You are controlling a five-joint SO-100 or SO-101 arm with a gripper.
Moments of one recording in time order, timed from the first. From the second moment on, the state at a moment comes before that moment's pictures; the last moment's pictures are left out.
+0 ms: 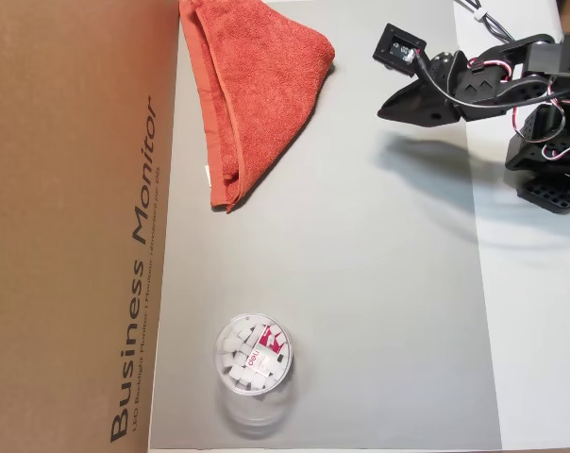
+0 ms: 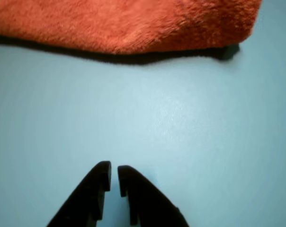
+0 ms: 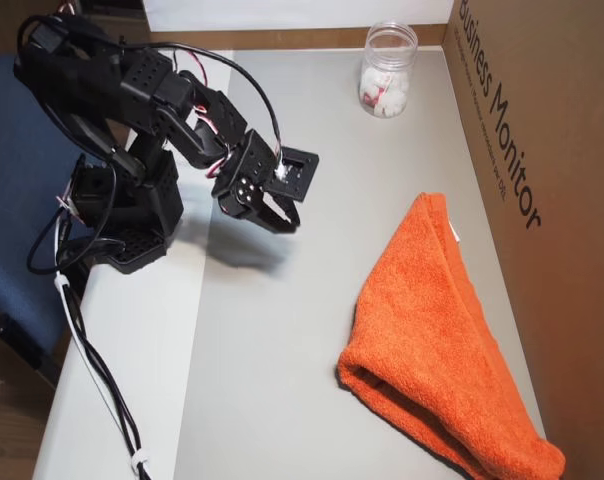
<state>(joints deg) 15.5 144.6 152.7 35.7 95.8</state>
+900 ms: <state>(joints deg) 2.2 174.3 169.5 53.4 86.1</state>
